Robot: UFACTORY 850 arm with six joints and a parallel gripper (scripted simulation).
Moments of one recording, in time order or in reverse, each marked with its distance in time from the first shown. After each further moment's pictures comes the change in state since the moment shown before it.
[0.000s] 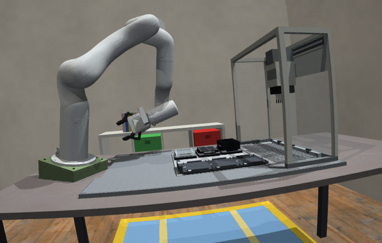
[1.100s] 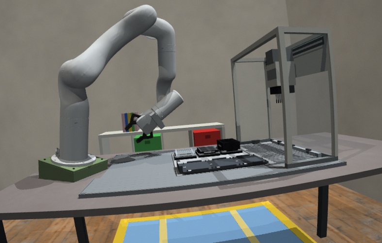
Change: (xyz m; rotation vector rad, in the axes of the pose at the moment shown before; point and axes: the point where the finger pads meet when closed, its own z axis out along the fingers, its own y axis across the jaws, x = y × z) arm 0.029 -0.054 -0.049 0.286 0.056 -0.751
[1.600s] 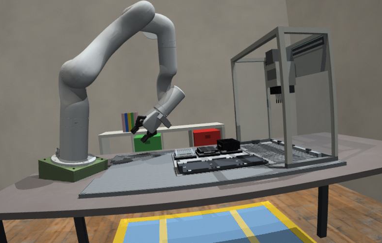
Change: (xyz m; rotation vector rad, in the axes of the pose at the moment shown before) arm 0.028 -0.014 -0.020 0.103 0.080 -0.341
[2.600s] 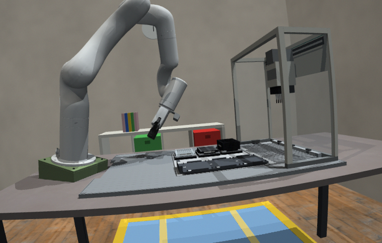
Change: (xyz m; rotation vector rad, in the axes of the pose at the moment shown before) arm 0.061 -0.010 -0.041 0.120 0.235 -0.680
